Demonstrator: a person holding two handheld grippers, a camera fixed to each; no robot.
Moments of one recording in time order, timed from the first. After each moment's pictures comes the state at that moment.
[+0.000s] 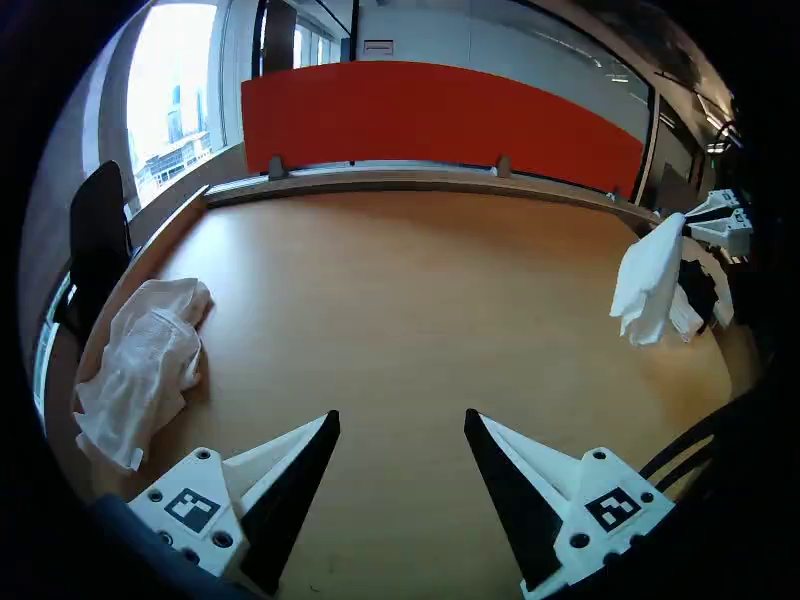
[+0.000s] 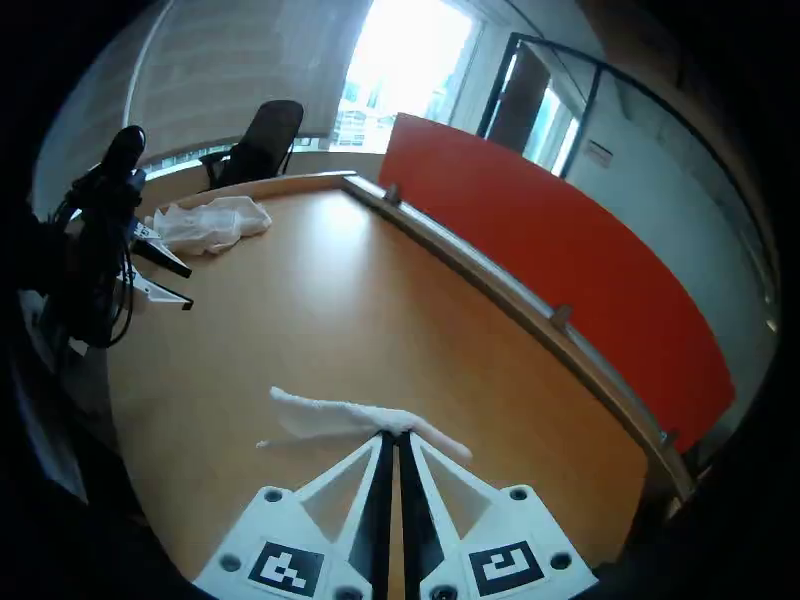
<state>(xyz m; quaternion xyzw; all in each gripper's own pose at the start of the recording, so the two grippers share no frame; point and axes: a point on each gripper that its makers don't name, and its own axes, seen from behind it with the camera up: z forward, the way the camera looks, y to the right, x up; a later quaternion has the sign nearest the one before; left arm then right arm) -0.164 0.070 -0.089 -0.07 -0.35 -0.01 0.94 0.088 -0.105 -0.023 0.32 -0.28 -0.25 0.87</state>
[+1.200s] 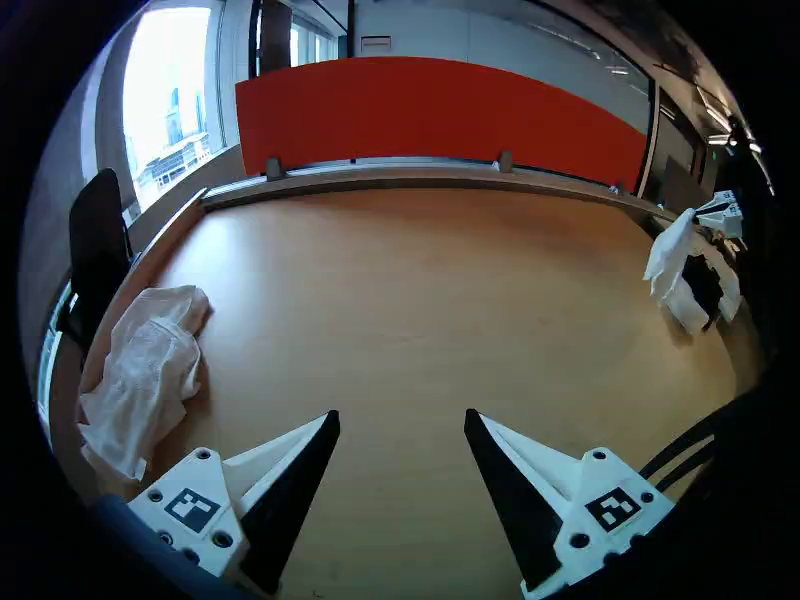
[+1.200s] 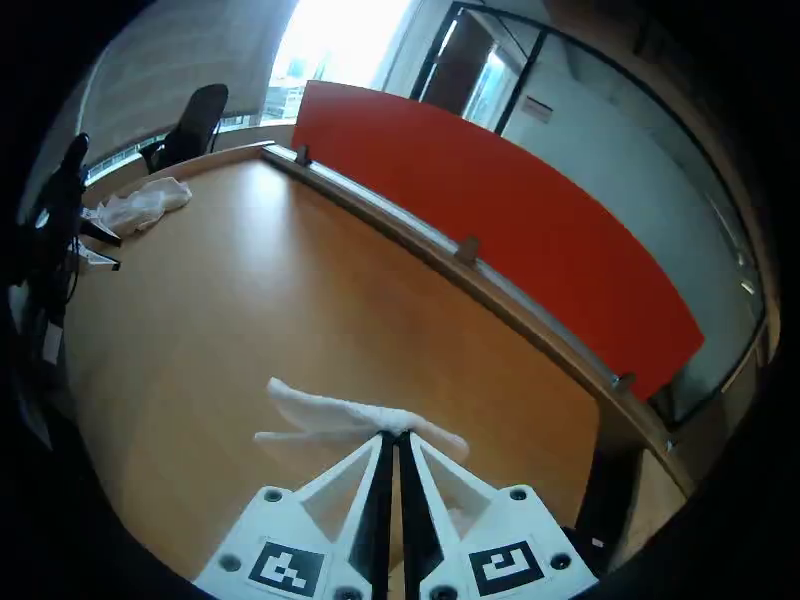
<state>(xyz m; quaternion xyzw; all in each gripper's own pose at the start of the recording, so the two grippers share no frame) -0.165 0.072 -0.076 -0.07 -0.35 0.00 0.93 0.083 0.060 0.030 0.22 -0.32 -0.25 0.89</state>
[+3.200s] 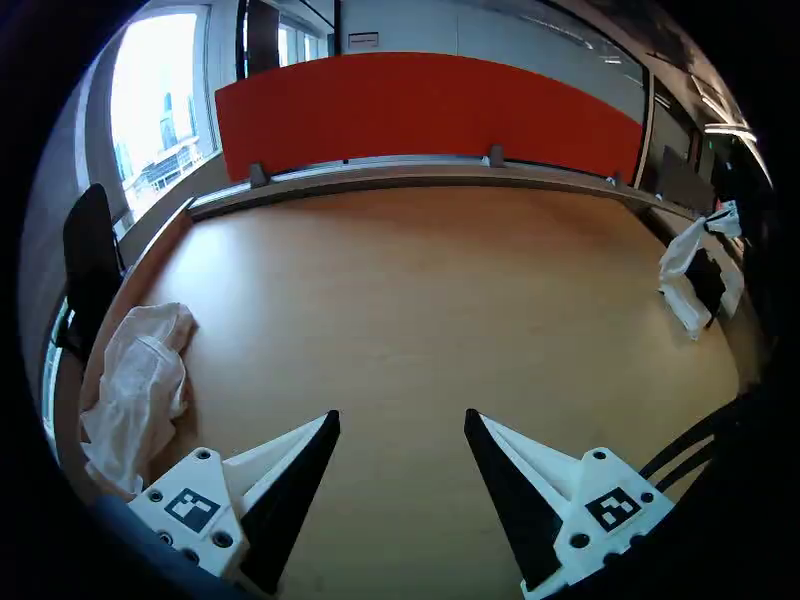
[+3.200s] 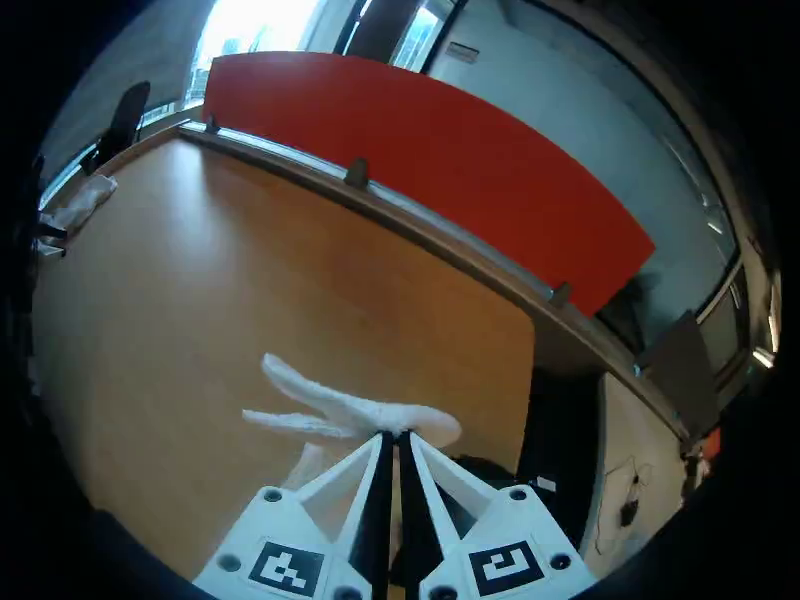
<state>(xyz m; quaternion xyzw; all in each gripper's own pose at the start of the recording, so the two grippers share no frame) -0.161 0.100 -0.054 -0.07 -0.36 0.02 0.93 0.063 0.243 0.032 0.10 -0.38 -0.23 0.89</state>
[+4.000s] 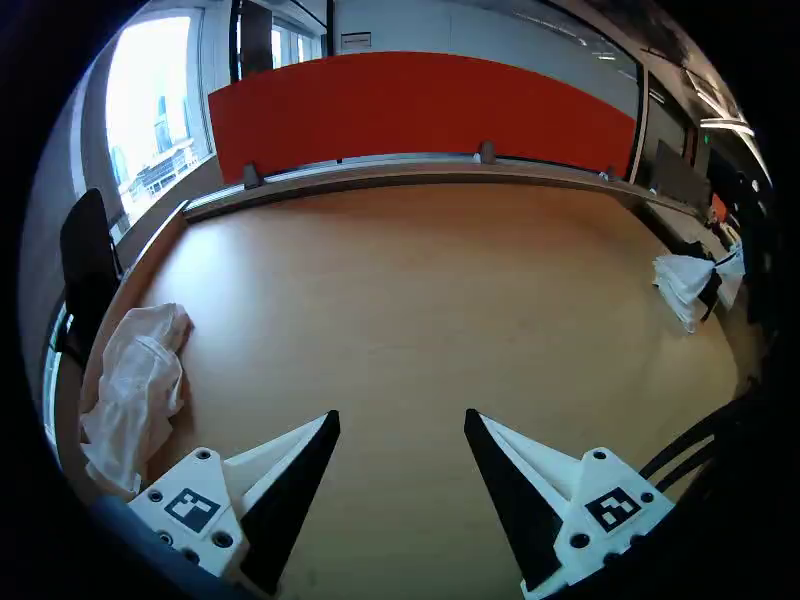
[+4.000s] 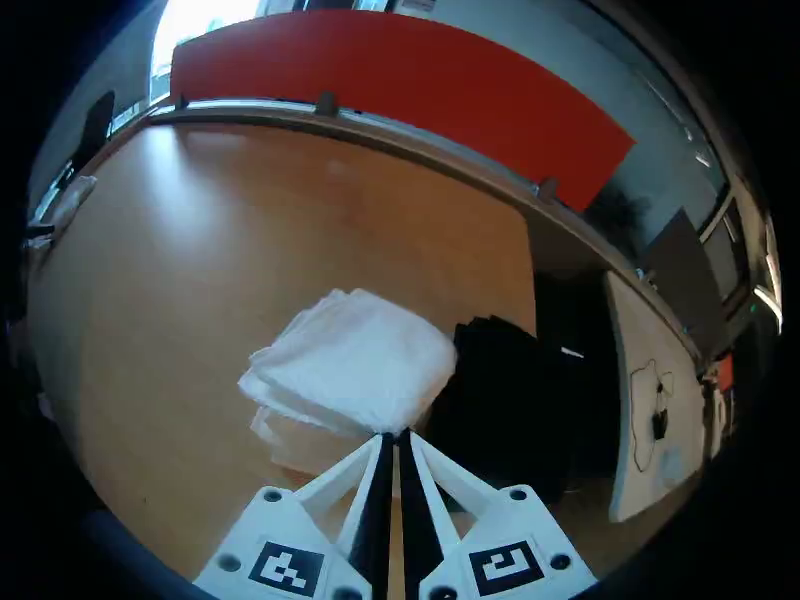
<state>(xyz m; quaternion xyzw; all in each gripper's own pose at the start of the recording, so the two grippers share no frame) -0.160 0.107 -0.062 -0.08 -0.36 0.03 0.93 -0.006 0.293 -0.061 0.05 -0.46 -0.17 0.87</state>
